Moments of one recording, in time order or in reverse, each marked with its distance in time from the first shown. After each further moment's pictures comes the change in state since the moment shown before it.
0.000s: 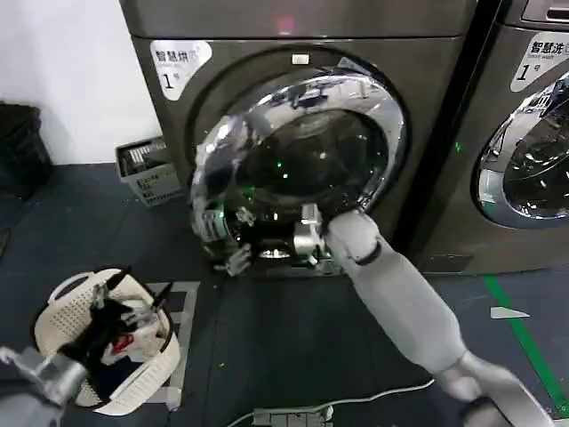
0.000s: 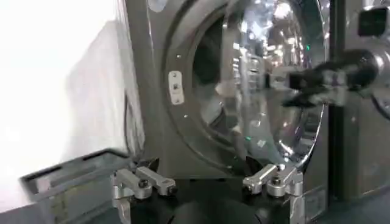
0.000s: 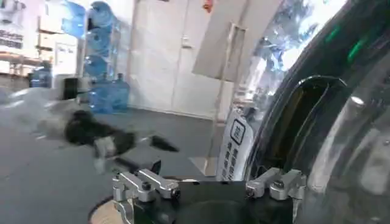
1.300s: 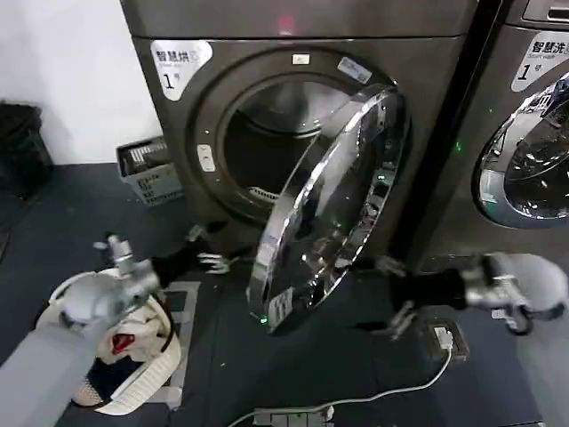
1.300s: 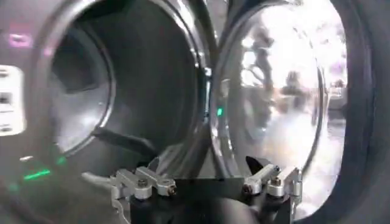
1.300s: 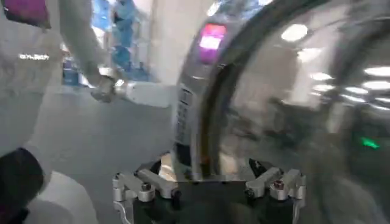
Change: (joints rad) left arm -0.704 0.318 0.774 0.312 -0.280 0.001 0.051; right arm -0.565 -0.300 0.937 0.055 0.004 0.064 -0.313
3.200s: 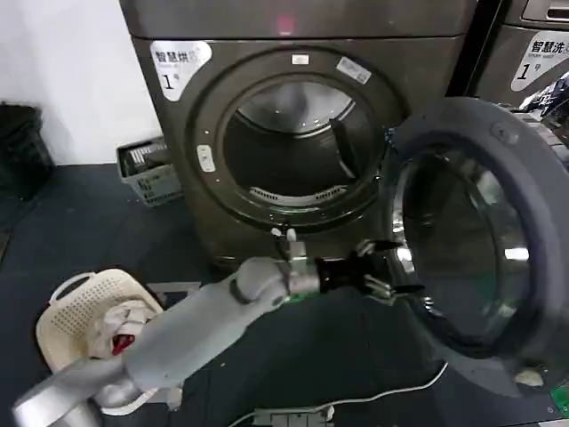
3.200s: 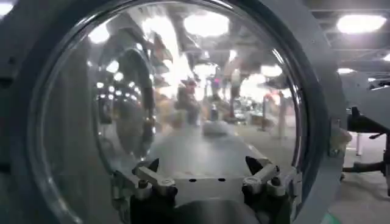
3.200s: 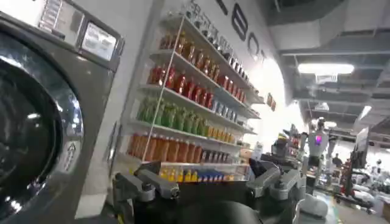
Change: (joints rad) left arm -0.477 -0.423 0.685 0.193 0.038 -0.102 -0.129; right arm -0.400 0.117 1.088 -0.041 -0.096 -0.179 1.132
